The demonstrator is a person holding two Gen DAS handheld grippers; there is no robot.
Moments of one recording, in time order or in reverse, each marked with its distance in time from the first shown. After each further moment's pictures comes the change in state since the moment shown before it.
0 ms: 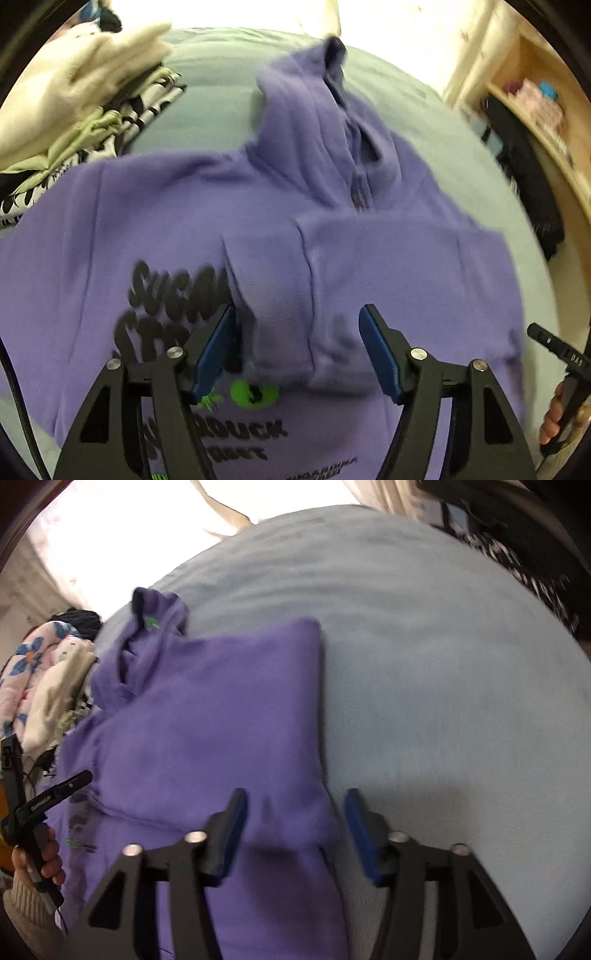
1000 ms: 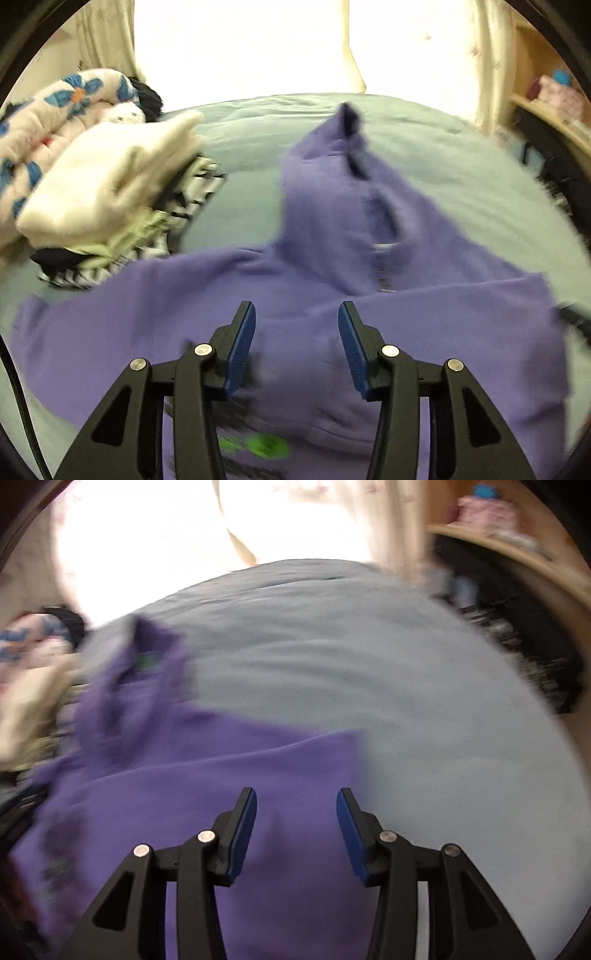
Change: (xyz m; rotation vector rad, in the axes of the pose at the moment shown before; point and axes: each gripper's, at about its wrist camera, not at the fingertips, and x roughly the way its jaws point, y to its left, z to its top) left arm -0.014 -0.070 0.017 0.087 -0.236 0.262; right arm 0.031 0.094 0.035 -0.110 -0.089 -0.012
